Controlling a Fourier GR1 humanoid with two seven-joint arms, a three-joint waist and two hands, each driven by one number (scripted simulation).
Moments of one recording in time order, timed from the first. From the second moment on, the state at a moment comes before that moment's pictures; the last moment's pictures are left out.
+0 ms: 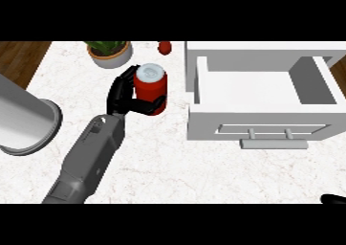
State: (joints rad) left arm -0.74 0.04 0.02 -0.60 0.22 0.10 -0.41; right arm 0.10 -0.09 -0.32 -2.26 -0.09 0.09 0.30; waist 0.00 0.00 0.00
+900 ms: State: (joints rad) left arm -1.04 0.00 -0.10 -0.93 0.20 0.33 0.12; right arm 0.07 -0.10 -0.32 -2.27 -0.07 0.08 0.34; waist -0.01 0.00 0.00
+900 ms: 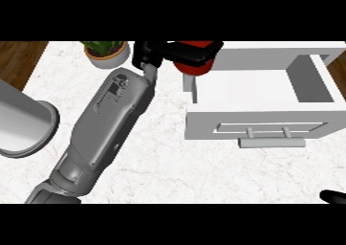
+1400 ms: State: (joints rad) left arm -1.32 0.00 -0.11 -0.73 0.24 0.40 0.19; right arm 0.04 -0.11 -0.33 -2.26 -0.09 0.08 0.33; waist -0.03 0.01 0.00
